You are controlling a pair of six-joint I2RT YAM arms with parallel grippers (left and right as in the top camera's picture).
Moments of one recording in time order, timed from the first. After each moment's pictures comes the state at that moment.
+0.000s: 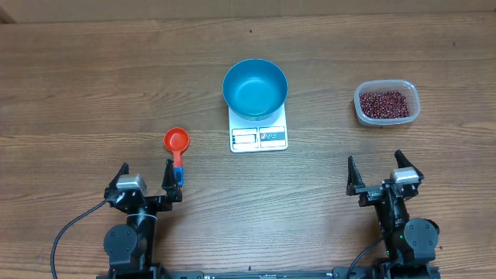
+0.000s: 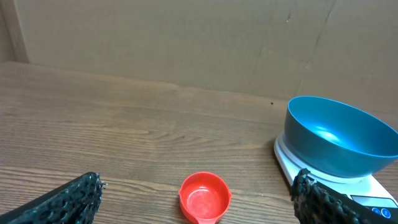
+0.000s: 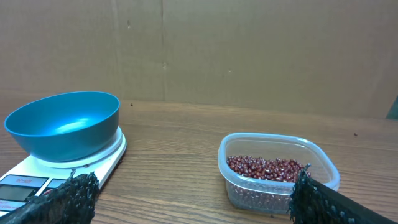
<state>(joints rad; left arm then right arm) 0.08 0.01 0.01 -0.07 0.07 -0.15 0.04 0.01 0.02 -0.03 -0.08 -0.04</state>
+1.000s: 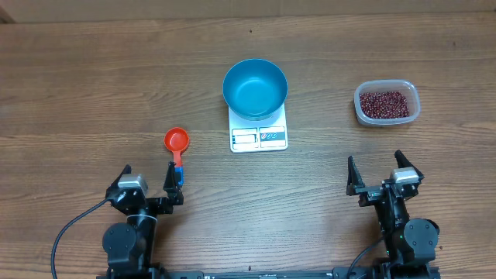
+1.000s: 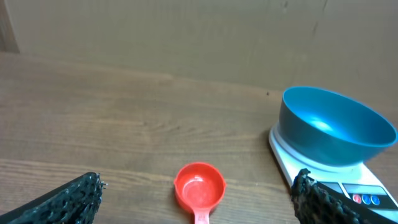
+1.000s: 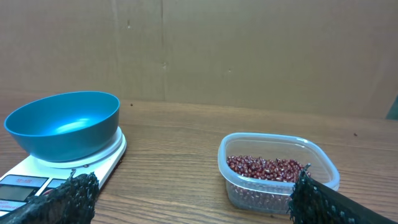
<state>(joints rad) 0.08 0.01 0.05 -0.18 0.10 -0.15 0.04 0.01 0.02 -0.03 -0.08 -0.04</state>
